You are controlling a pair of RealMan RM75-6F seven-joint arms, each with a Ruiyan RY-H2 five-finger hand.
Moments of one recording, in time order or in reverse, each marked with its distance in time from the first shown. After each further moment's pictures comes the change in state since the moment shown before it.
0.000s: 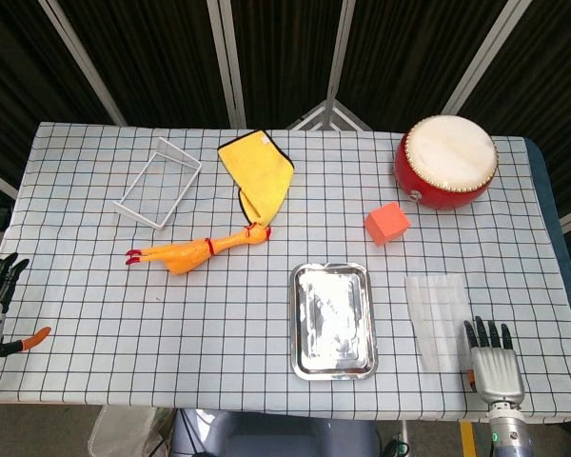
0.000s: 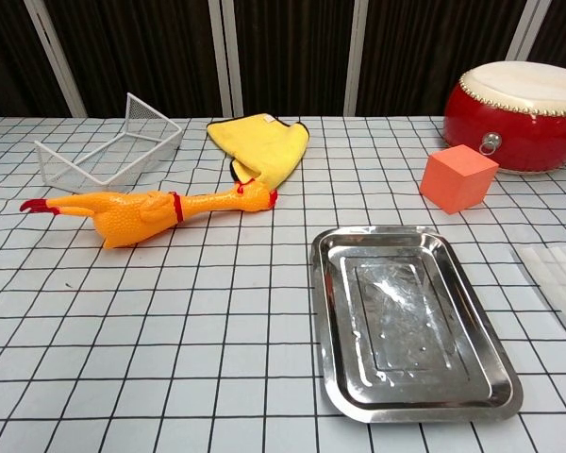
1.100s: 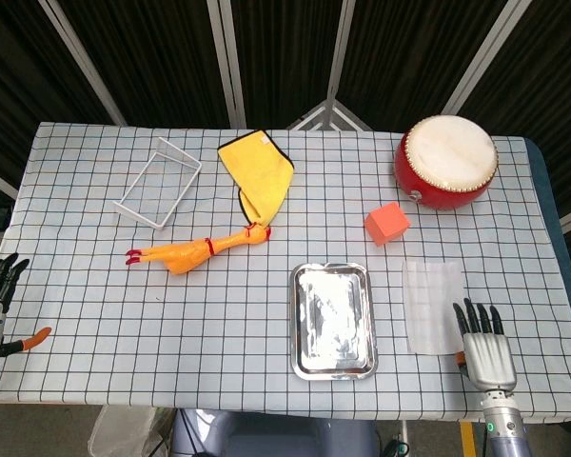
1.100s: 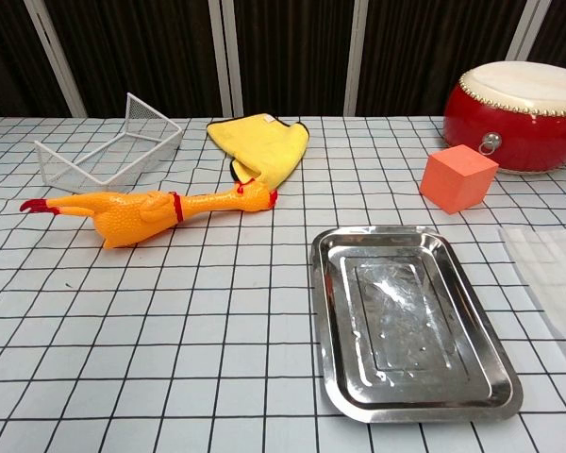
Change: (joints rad) left arm 0.000 0.000 0.001 -0.002 -0.001 -0.002 -0.002; right arm 0.031 -0.009 0.023 0.016 -0.114 0.047 0.170
